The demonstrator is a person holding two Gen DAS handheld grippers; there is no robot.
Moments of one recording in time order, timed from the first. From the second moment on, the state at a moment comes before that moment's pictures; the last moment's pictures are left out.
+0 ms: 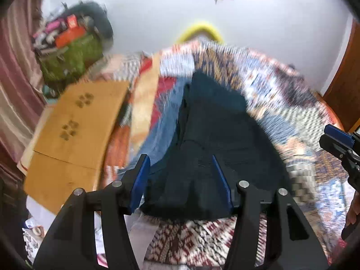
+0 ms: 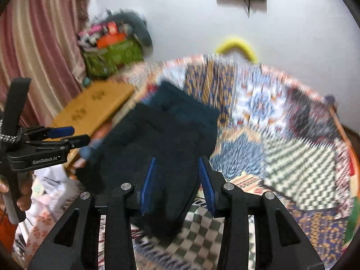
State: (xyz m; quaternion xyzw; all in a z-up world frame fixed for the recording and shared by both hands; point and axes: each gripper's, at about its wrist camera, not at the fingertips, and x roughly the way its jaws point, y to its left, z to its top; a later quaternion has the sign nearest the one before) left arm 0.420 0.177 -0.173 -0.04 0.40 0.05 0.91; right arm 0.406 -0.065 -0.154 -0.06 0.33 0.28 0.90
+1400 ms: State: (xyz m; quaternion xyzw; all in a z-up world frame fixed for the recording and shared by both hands) left arm 0.047 0.052 -0.005 -0.01 0.09 0.05 0.99; right arm 0.094 -0.159 -0.021 0.01 0.06 0.27 0.96
